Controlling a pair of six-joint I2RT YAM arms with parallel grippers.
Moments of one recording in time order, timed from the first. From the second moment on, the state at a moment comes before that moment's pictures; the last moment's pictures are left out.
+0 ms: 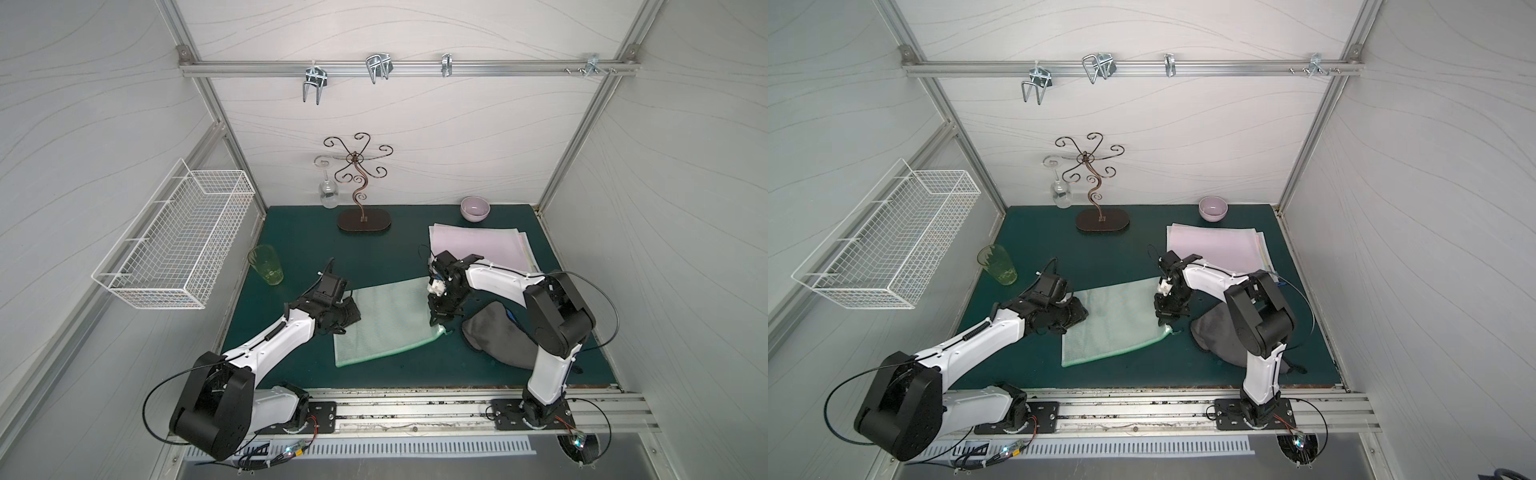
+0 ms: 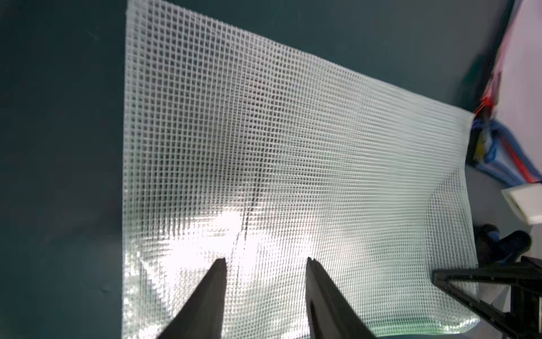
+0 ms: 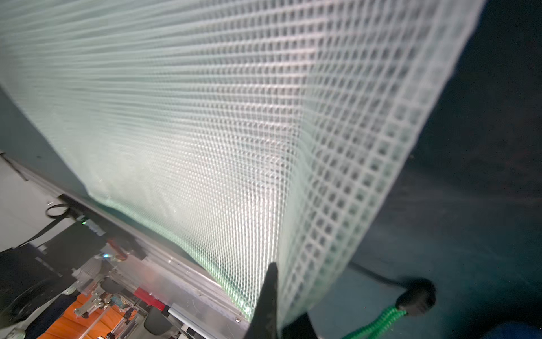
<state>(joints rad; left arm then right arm) -0.40 1.24 0.63 -0.49 0.13 -0.83 0.63 1.84 1.18 -0.89 -0.47 0.45</state>
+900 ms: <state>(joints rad) -0.47 1.33 0.58 -0.48 0.08 -0.87 0.56 1.51 1.15 -1.07 -0.18 0.45</state>
